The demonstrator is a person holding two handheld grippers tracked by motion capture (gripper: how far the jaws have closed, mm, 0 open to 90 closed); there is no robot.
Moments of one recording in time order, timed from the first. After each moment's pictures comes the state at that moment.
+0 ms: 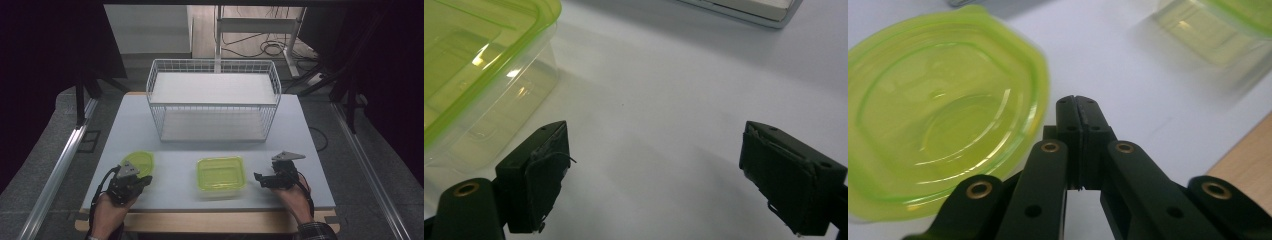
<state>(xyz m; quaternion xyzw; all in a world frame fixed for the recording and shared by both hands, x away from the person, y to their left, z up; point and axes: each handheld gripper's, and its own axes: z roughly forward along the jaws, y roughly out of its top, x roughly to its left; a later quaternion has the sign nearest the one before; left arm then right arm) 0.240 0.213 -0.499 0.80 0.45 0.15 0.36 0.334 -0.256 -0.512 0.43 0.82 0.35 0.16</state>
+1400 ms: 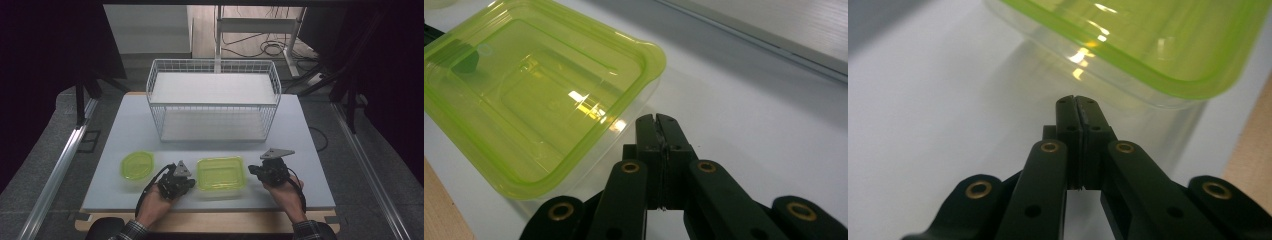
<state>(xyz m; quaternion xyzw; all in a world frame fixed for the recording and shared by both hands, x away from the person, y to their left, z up) 0.281 0.100 -0.527 0.87 0.34 0.10 0.34 0.329 -0.222 -0.489 0.36 0.85 0.37 0.12</state>
